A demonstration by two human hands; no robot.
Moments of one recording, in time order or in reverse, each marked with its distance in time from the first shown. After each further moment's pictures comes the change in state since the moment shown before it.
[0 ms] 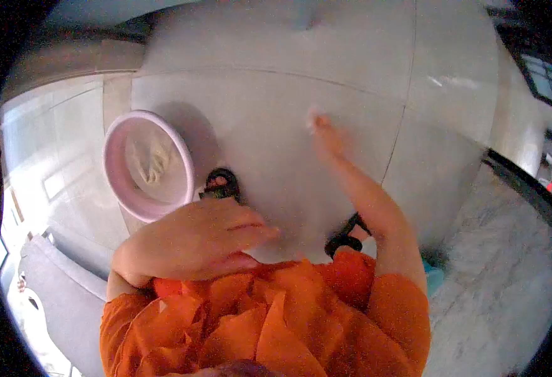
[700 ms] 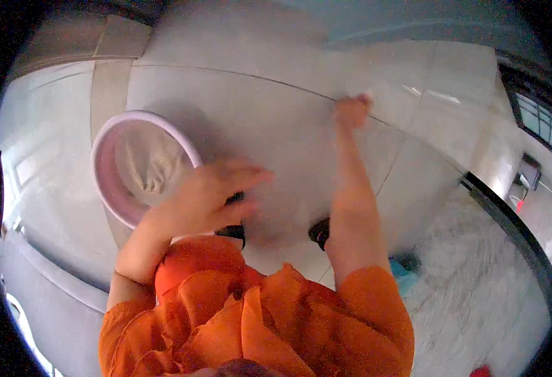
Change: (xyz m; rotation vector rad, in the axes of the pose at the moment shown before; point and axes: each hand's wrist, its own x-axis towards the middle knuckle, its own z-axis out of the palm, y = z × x) left_hand -0.042 -0.123 -0.016 -0.108 0.430 -0.056; right_hand 0.117 -0.047 -0.020 -0.325 0.811 0.080
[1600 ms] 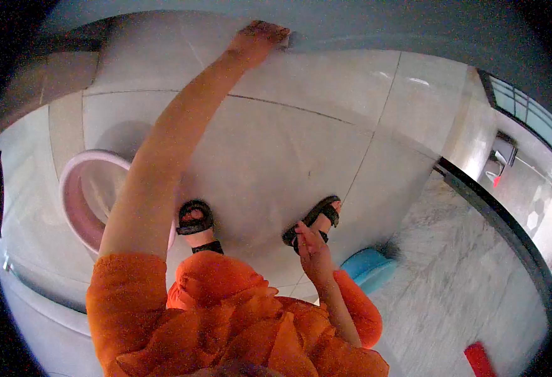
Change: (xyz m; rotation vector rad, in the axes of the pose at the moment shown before) left_hand 0.297 -0.221 0.024 0.825 0.411 0.217; right_hand -0.214 0.096 -0.222 0.568 -0.744 -0.077
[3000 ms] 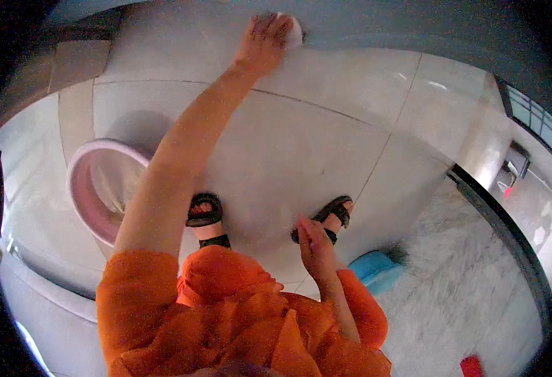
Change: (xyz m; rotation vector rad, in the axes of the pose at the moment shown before) left_hand -0.034 0.020 -0.007 0.485 -0.093 -0.187; right_hand 0.019 -0.020 0.010 0.034 -0.020 -0.090
